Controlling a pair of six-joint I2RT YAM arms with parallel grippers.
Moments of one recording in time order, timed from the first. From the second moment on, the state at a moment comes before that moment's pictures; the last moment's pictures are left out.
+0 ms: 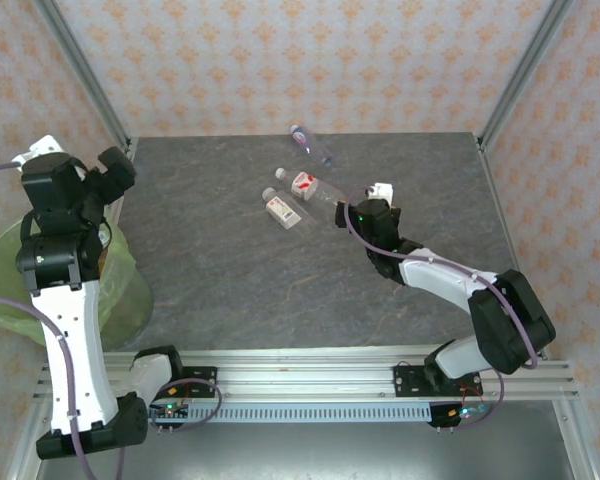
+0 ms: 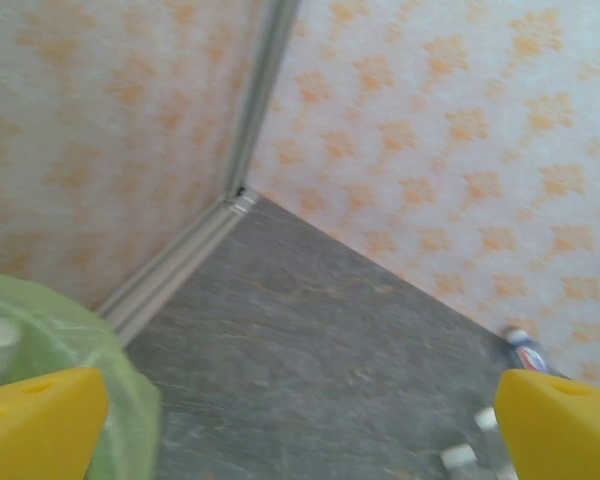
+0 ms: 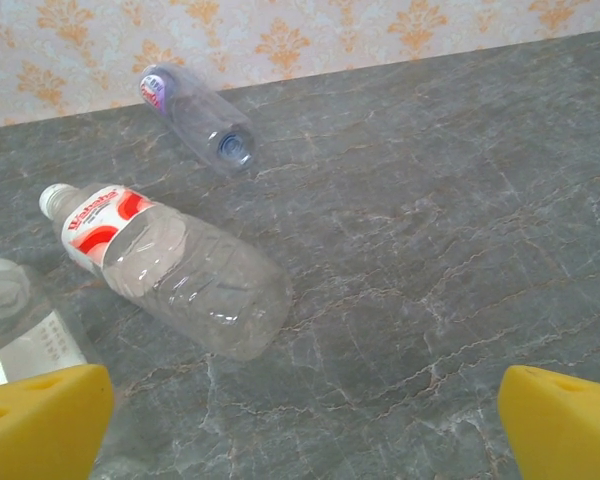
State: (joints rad) left arm 0.22 1.00 1.52 -0.90 -0.13 -0.43; right arm 0.56 1.43 0.77 0.17 0.43 0.40
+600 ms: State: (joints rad) left arm -0.42 1.26 1.47 -0.75 -0.31 -0.60; right arm 0.56 1.36 0.75 0.15 0.45 0.47
